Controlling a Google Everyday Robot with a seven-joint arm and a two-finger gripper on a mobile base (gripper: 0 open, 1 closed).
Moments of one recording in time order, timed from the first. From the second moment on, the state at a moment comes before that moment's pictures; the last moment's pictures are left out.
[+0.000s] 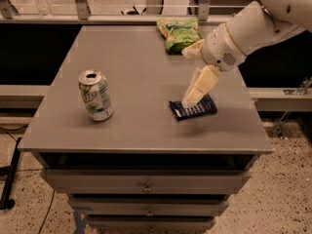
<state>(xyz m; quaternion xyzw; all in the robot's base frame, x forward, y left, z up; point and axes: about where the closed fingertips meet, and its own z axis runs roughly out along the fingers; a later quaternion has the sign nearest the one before) 0.554 -0.080 0.900 -0.64 0.68 0.21 0.29</state>
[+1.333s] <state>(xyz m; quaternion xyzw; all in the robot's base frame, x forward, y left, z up) 0.546 0.061 0.882 -0.59 0.57 0.40 0.40</state>
